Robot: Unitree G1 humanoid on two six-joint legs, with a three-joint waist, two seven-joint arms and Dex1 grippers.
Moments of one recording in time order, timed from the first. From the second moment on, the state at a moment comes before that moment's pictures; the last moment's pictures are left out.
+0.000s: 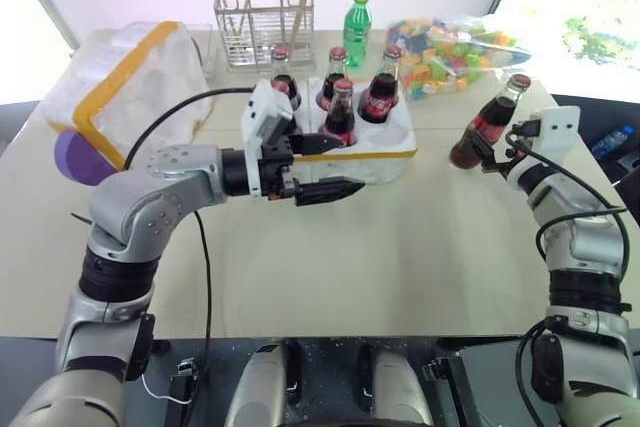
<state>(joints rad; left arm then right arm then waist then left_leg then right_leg) -0.68 0.54 -0.05 -0.34 -0.82 0.90 -0.77 -0.58 -0.55 -0.31 0.38 0.28 0.31 0.41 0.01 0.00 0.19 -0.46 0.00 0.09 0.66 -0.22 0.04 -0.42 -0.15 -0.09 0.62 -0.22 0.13</state>
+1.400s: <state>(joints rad) -0.63 0.59 0.03 -0.38 -0.84 0.93 -0.69 -0.75 -0.48 0.05 0.24 0.29 0.41 0.68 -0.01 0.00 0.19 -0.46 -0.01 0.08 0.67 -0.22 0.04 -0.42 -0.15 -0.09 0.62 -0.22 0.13</state>
